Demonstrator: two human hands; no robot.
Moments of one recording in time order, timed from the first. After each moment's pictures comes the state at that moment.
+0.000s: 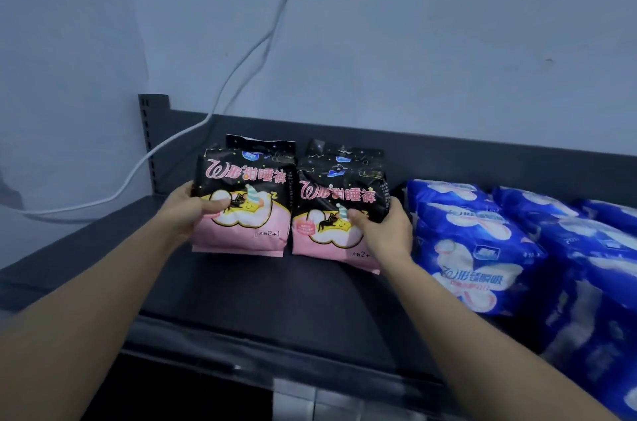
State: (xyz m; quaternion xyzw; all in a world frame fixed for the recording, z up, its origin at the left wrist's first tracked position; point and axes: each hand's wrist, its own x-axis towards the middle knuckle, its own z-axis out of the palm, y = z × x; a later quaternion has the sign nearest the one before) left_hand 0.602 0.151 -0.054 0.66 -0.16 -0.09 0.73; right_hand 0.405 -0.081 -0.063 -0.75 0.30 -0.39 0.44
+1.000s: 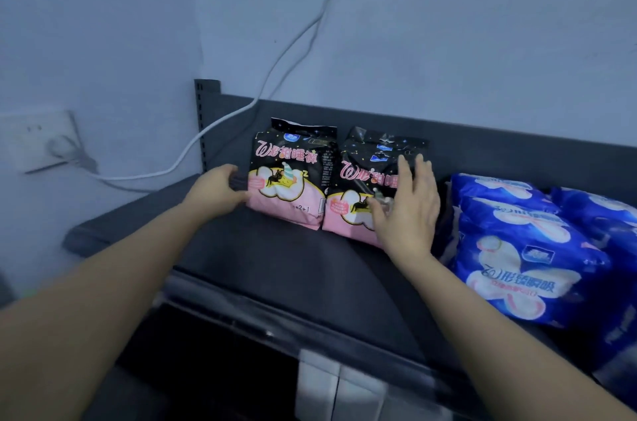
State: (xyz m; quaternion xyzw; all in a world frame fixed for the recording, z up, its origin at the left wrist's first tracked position) left_hand 0.574 0.180 -0.045 0.92 -0.18 0.08 0.34; right_hand 0.422 -0.062 -0.070 -0.85 0.19 -0.47 0.13
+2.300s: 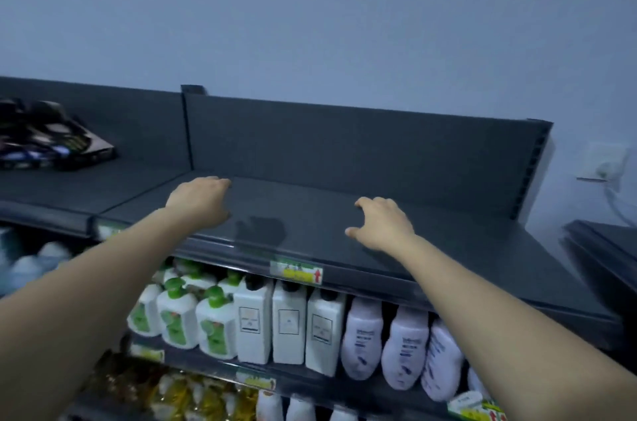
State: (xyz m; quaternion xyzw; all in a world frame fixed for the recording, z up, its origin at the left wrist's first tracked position) left_hand -0.107 0.617 -0.033 0.87 0.48 0.07 -0.06; right_hand 0.133 0.448 -0.049 -0.85 -0.51 -0.03 0.12
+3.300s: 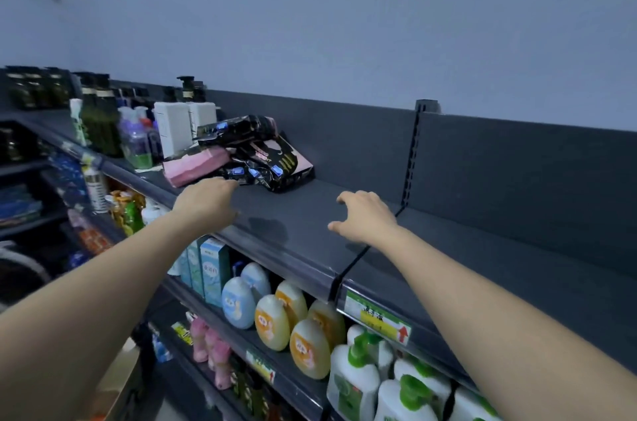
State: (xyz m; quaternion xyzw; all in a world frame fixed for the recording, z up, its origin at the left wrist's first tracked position) left_hand -0.439 0.921 -0.045 0.77 0.62 0.06 -0.11; right_hand -0.180 0.871 -0.058 -0.70 -0.70 0.01 0.14
